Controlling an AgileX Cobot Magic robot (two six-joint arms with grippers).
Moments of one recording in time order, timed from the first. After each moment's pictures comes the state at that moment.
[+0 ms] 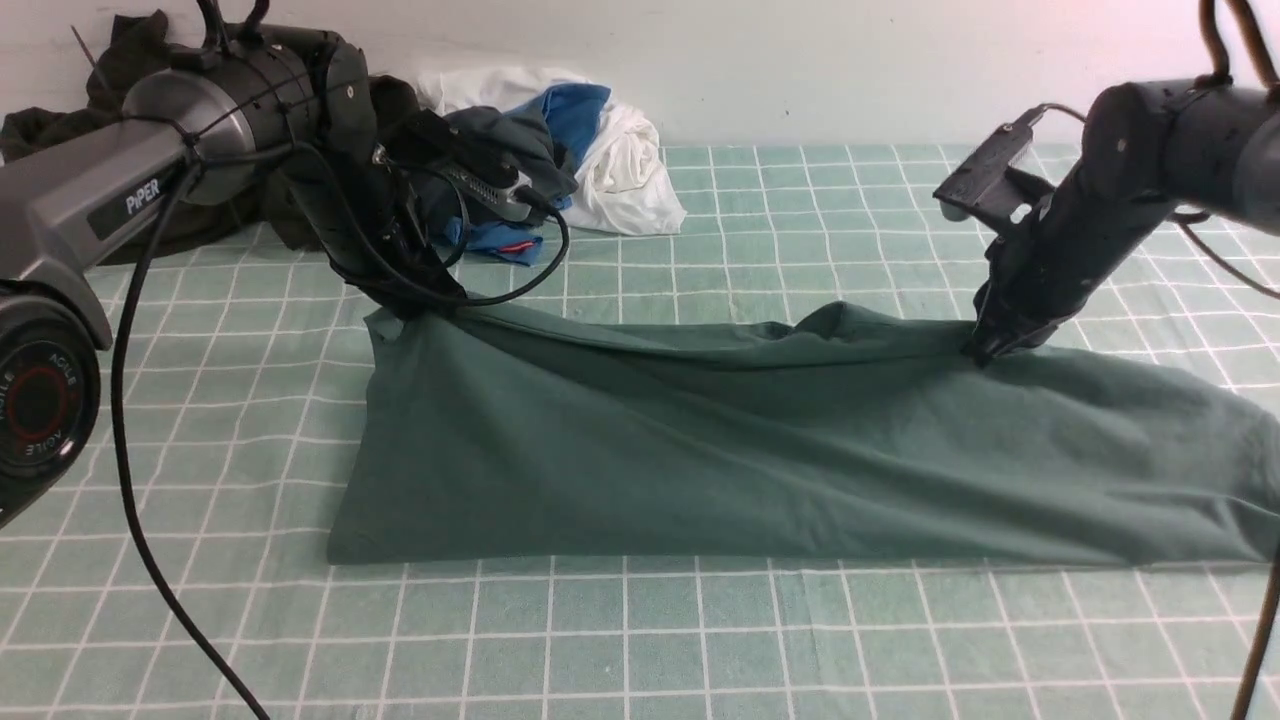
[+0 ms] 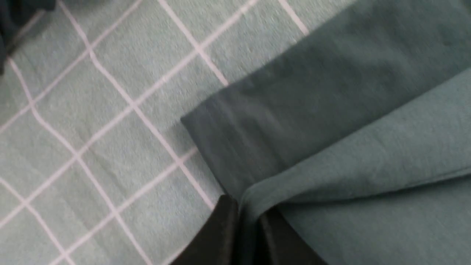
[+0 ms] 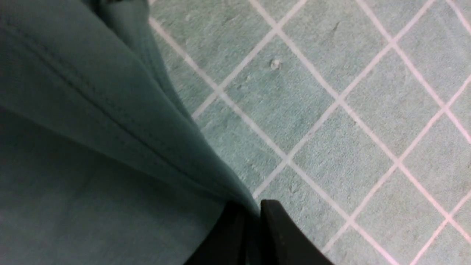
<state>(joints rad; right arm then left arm) 0.12 2.15 -1.72 0.02 0.91 -0.61 -0.16 2.23 -1.94 0.01 0.96 0.48</state>
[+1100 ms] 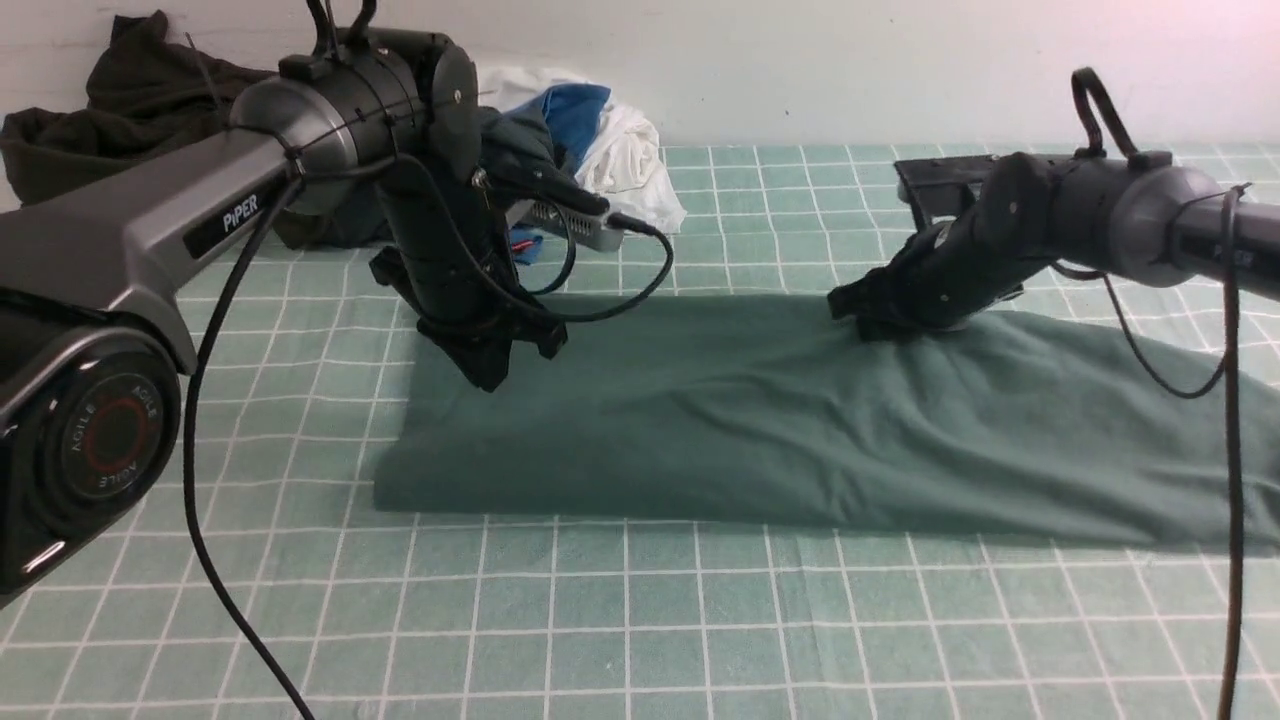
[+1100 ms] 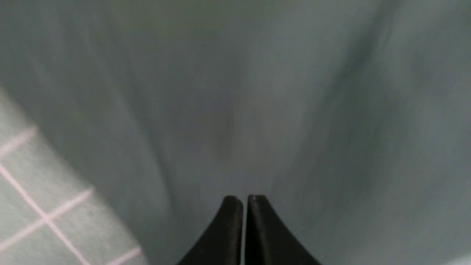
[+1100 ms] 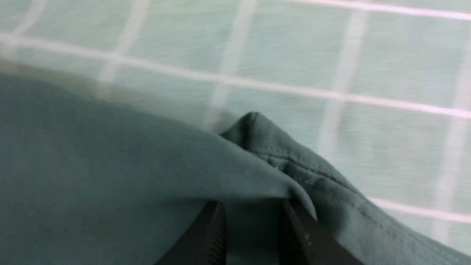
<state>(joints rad) 0.17 2.29 -1.77 0.11 0.64 0.01 -0.29 2.24 -1.95 -0.07 1.23 0.26</state>
